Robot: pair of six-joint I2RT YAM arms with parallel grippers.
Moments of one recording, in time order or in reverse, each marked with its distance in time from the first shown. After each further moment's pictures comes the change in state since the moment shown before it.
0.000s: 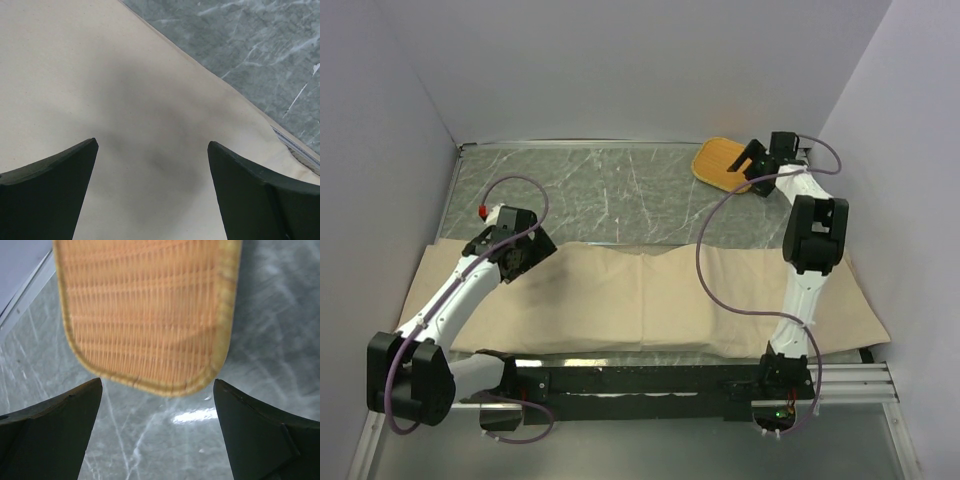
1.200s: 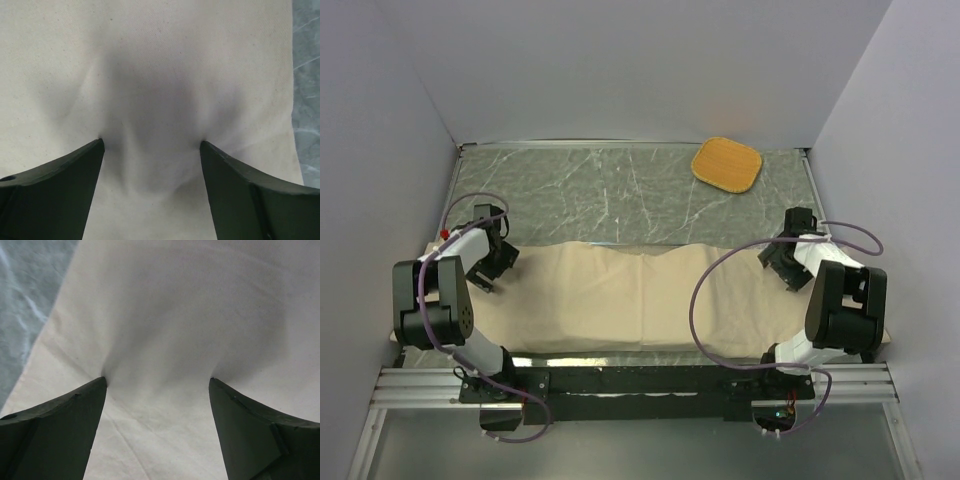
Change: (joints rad) left arm 0.347 0.405 0.037 0.027 -0.100 -0.129; right arm -0.089 -0.707 -0.945 -0.188 0.447 0.061
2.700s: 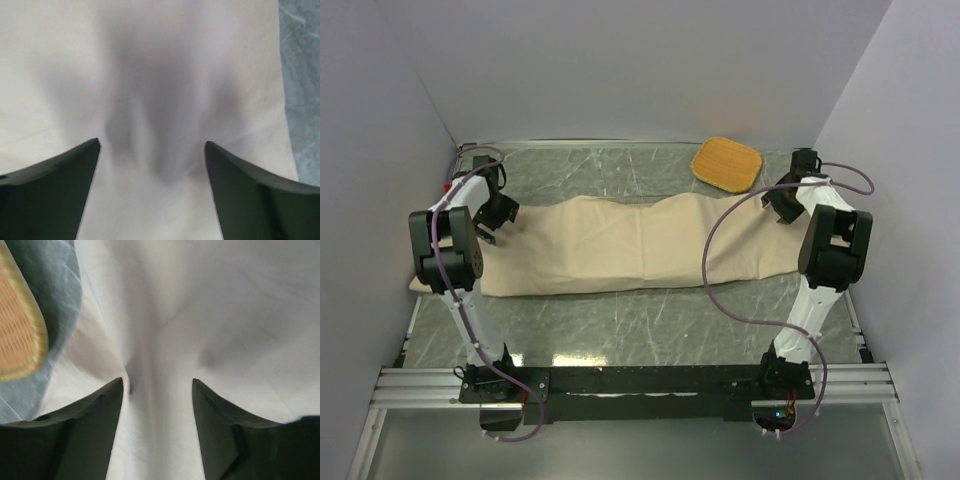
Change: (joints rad) left arm 0.018 0.444 0.648 -0.186 0.073 0.008; right arm -0.012 0.517 0.702 -0.018 -0.175 -0.027
